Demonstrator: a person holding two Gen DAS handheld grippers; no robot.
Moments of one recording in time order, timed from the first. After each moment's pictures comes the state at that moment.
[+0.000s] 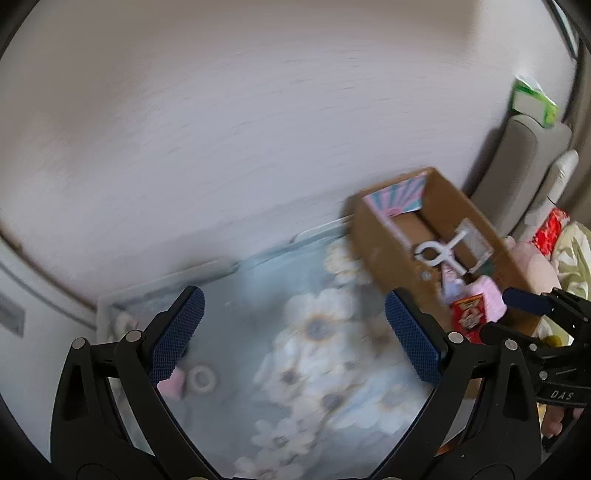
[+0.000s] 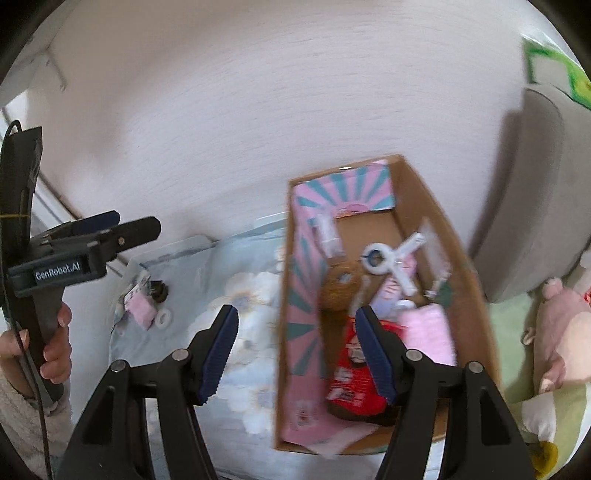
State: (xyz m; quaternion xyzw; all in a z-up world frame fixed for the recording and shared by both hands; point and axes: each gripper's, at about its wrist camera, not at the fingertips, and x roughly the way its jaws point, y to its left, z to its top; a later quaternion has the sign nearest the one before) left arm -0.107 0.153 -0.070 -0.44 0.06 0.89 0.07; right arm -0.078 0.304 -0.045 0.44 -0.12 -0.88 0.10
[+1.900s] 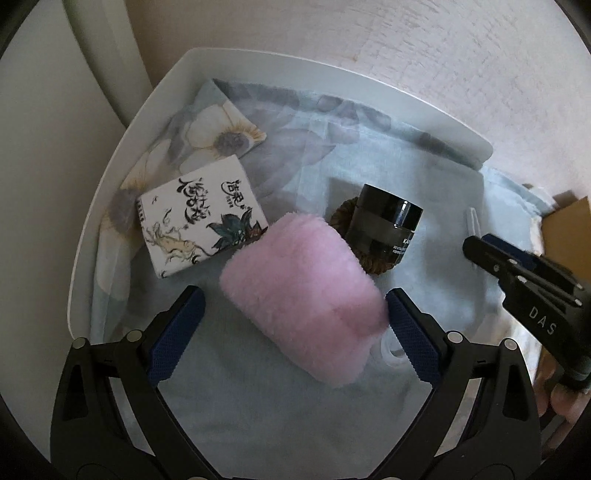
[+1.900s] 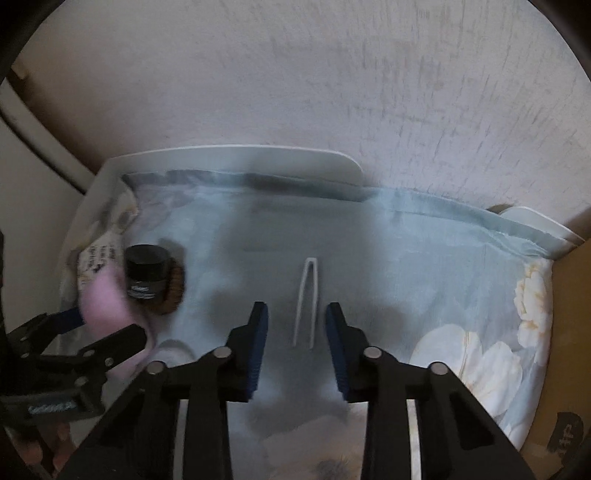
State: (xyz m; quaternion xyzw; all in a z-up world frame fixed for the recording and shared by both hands) left arm -0.122 -0.060 -0.269 -0.58 -0.15 0.79 -0.09; right arm -0.245 0.055 -0.191 0.56 0.03 -0.81 0.16
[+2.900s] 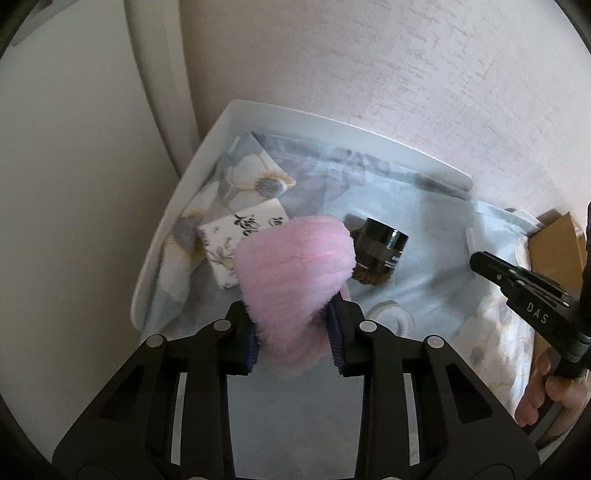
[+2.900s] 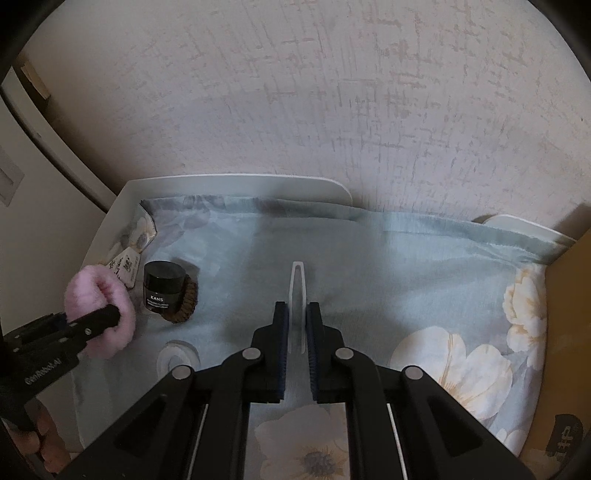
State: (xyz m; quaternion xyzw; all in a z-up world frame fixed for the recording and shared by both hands) left arm -0.092 -0.041 -0.224 -0.52 -0.16 0.83 -0.11; right arm -0.236 0.076 -0.168 0.53 -0.01 -0.83 0.18
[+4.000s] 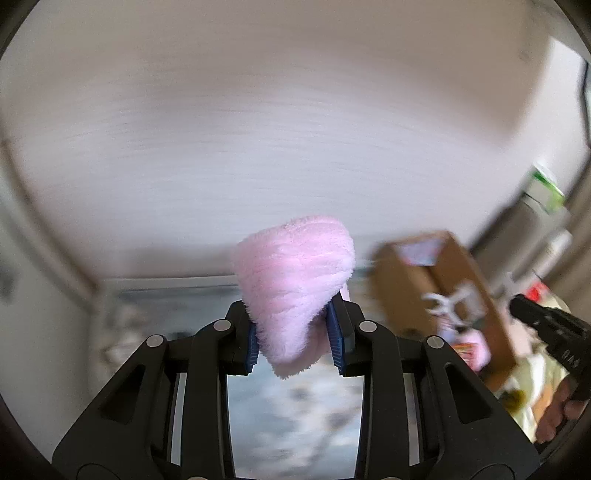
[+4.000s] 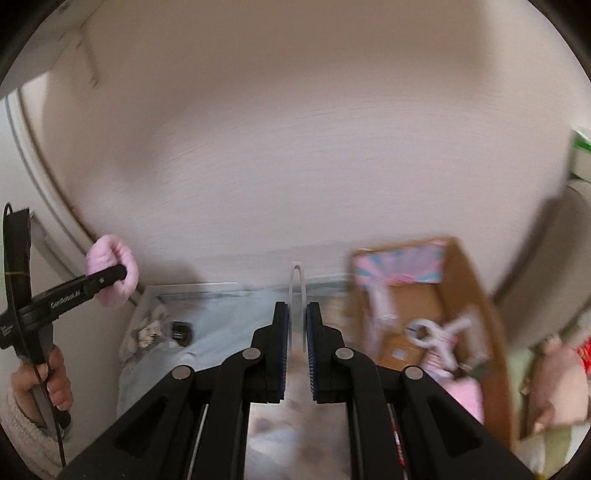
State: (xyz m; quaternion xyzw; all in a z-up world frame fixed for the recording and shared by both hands) left arm -0.126 0.101 -0.051 -0.41 -0.06 0.90 0.09; right arm -0.114 0.260 0.015 0.39 -0.09 -0.91 0.06
